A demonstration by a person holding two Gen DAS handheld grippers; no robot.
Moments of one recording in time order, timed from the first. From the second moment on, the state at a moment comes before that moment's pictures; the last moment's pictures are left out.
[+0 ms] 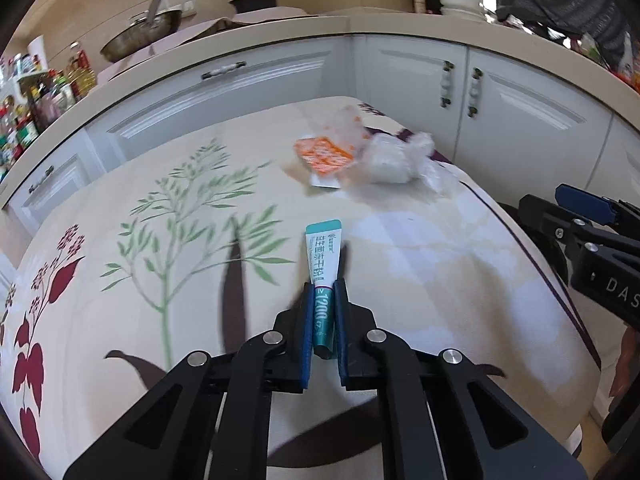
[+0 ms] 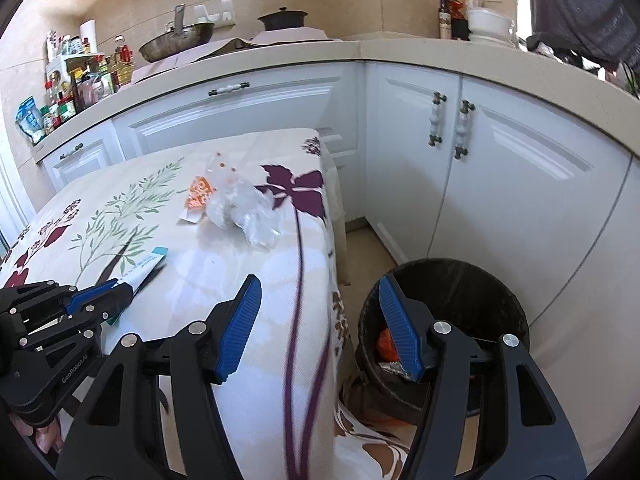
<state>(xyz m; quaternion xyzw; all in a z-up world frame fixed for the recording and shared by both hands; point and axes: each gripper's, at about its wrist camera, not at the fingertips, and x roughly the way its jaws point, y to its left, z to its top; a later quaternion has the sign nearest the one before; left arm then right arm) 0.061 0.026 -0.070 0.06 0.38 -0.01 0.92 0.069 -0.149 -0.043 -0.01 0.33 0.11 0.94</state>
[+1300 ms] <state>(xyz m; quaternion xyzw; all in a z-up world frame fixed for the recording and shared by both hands) 0.081 0.160 -0.051 -0.02 0.37 0.13 0.92 0.145 -0.071 -0.042 -0.05 0.38 0.16 0.91</state>
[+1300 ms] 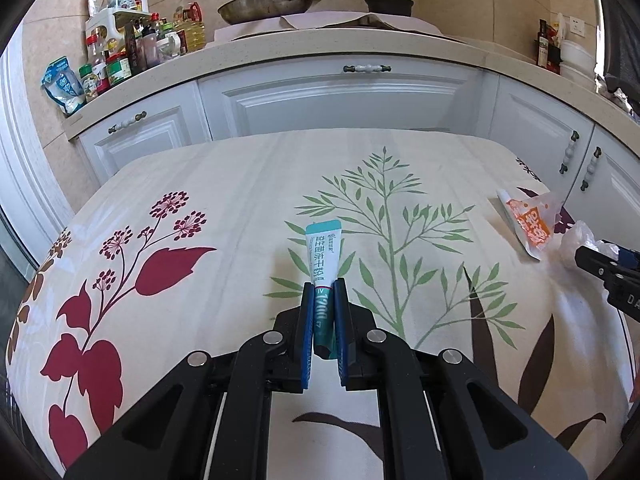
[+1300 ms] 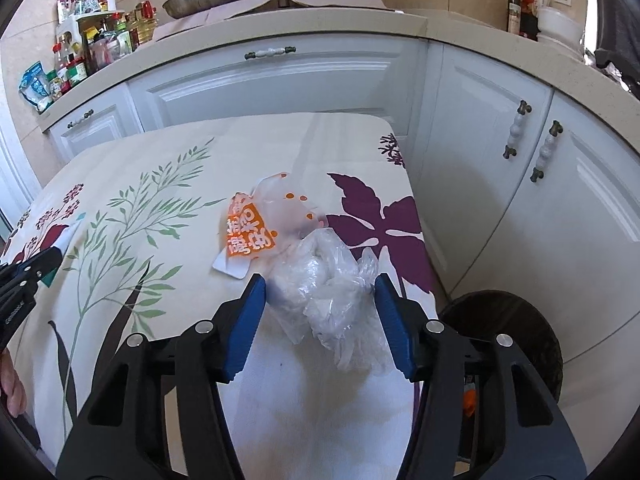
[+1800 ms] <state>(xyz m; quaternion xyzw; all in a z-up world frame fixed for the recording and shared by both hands) 0.071 0.099 -0.040 0.00 0.36 0.07 0.93 0.108 -0.128 -0.024 -0.03 0.35 0.12 0.93</state>
